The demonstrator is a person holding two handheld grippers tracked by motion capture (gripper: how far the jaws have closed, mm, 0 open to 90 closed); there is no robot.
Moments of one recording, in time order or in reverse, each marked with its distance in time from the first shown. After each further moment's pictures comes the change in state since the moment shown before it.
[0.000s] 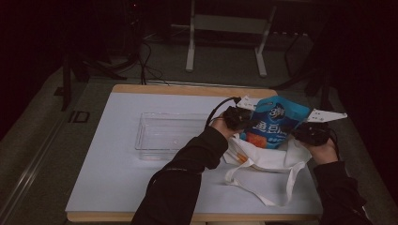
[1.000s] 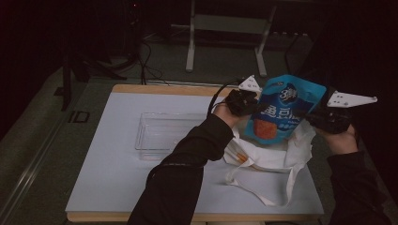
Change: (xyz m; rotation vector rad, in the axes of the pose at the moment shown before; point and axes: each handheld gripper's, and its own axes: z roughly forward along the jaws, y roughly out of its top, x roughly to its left) left arm -0.010 0.061 -0.048 -0.103 0.002 0.032; right arm 0.010 0.066 -0.051 -0.084 -0.024 -0.076
